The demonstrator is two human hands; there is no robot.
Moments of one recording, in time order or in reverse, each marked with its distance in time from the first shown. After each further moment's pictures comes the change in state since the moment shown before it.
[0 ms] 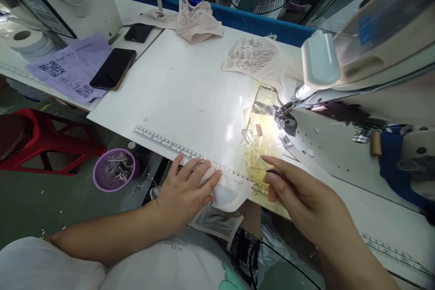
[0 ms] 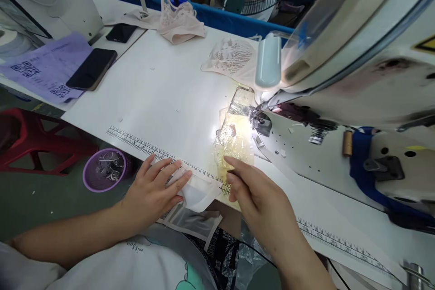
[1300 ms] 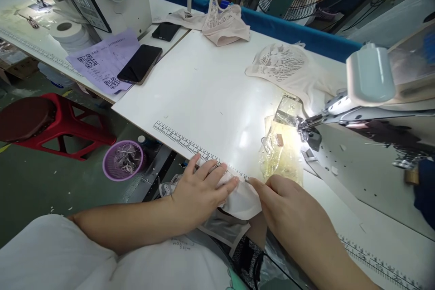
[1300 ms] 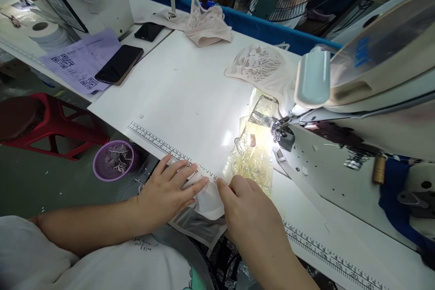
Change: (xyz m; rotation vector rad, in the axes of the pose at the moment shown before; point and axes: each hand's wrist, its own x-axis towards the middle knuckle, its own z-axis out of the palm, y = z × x) left_hand -0.002 0.001 0.001 0.035 0.022 0.001; right_hand 0.011 -0.024 0.028 -0.589 -0.078 -0.455
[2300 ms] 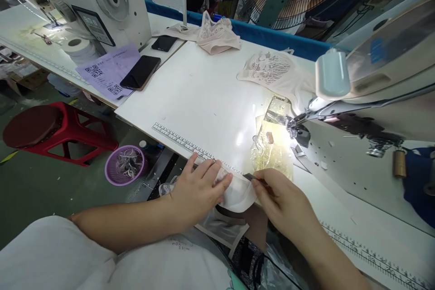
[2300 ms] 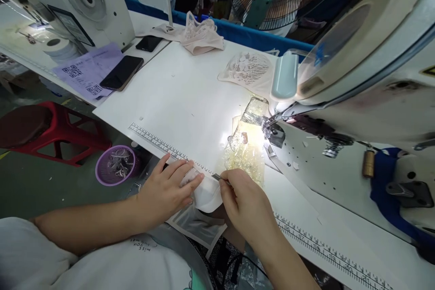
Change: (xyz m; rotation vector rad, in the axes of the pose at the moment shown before) left_hand 0.006 0.010 -0.010 0.033 -0.095 0.011; right_hand -0.012 0.013 0.010 0.571 0.018 0.333
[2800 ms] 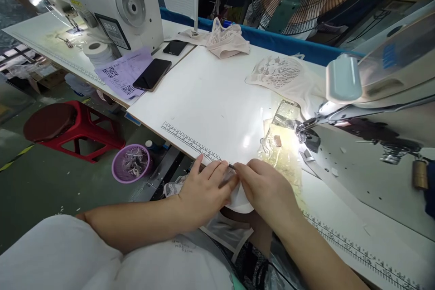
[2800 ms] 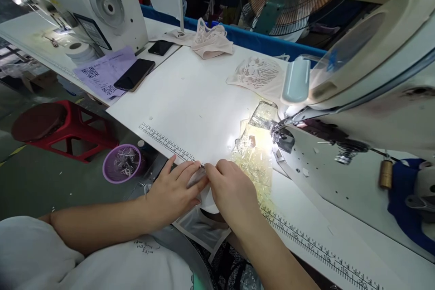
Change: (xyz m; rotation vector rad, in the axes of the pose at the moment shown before) left_hand -0.003 0.008 0.001 0.012 0.032 -0.071; right_hand 0.025 -0.012 0.025 -0.467 0.078 -0.307
